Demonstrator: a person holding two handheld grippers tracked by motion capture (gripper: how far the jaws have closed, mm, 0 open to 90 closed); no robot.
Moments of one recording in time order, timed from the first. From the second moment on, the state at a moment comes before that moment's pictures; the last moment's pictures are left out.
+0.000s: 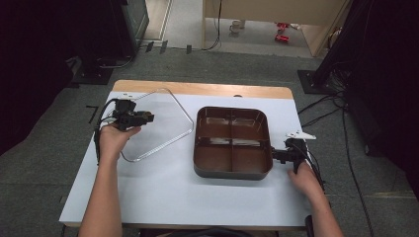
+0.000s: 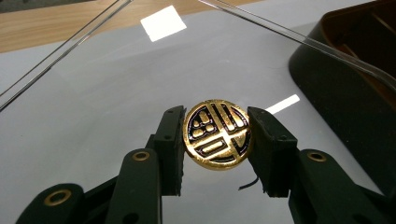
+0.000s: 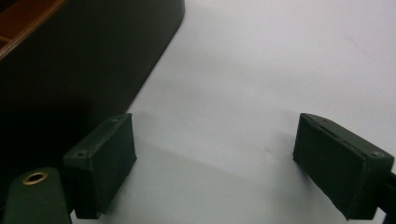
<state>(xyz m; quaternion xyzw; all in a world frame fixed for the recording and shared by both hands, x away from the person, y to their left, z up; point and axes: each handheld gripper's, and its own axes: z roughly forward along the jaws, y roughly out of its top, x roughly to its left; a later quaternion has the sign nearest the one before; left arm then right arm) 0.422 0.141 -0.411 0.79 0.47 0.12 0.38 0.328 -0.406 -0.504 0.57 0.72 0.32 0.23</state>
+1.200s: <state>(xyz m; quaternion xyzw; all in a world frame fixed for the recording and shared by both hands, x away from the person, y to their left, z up) 0.399 0.074 -0.376 0.82 0.37 0.10 0.43 0.328 -0.406 -0.504 0.57 0.72 0.32 0.23</state>
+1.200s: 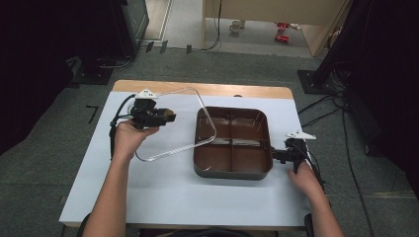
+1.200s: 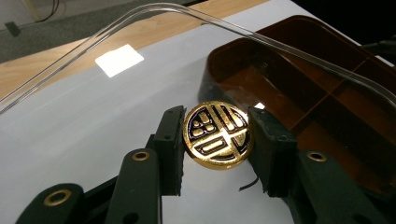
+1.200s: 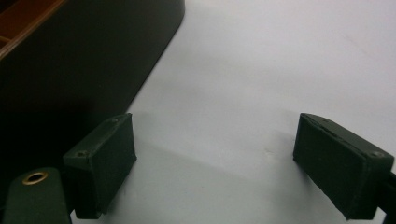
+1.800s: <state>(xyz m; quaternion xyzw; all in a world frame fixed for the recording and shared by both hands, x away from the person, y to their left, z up) 0.386 0.008 -0.378 0.84 0.30 0.08 0.44 0.328 -0.406 -0.504 0.57 0.72 0.32 0.23</state>
